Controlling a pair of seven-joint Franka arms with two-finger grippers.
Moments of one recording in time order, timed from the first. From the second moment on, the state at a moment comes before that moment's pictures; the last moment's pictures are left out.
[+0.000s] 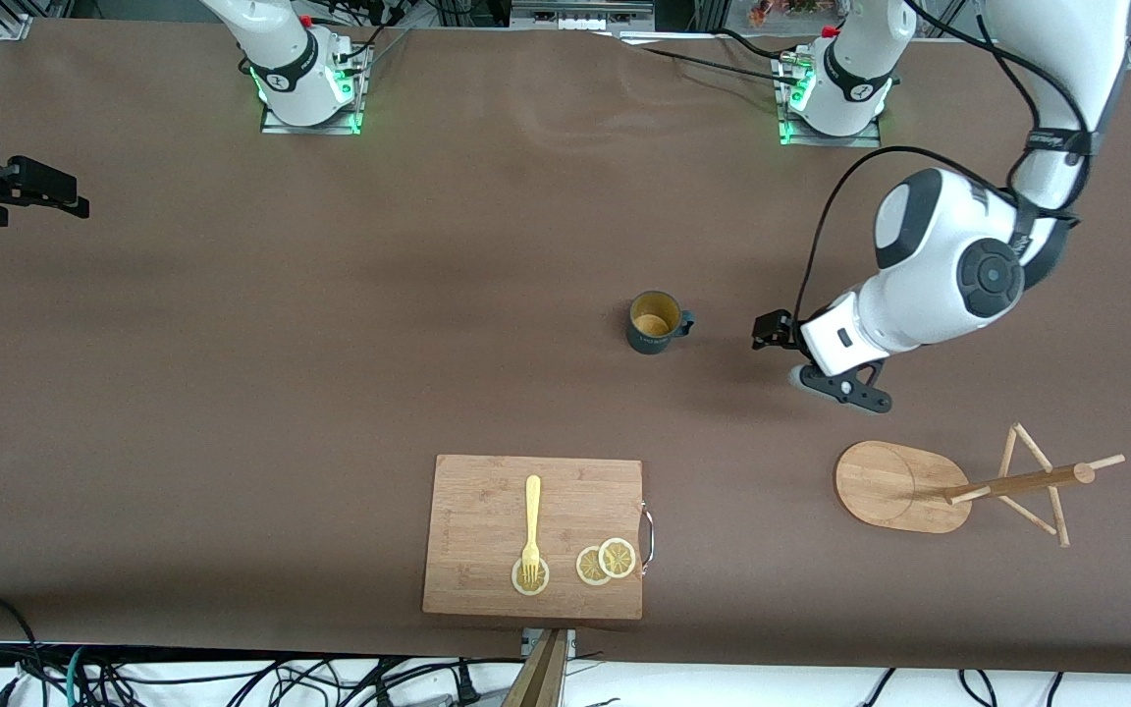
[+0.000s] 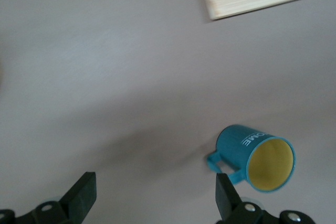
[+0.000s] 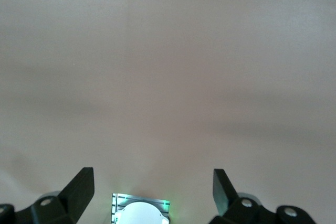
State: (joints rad) left arm 0.16 0.35 -0.47 -1.93 -0.18 2.27 0.18; right arm -0.06 0.02 -0.04 -1.62 0.01 1.46 -0.21
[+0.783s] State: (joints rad) left arm 0.18 0.31 -0.52 -2.24 -0.76 2.57 1.19; right arm -0.07 0.02 -0.04 -1.62 0.00 1.46 -0.21
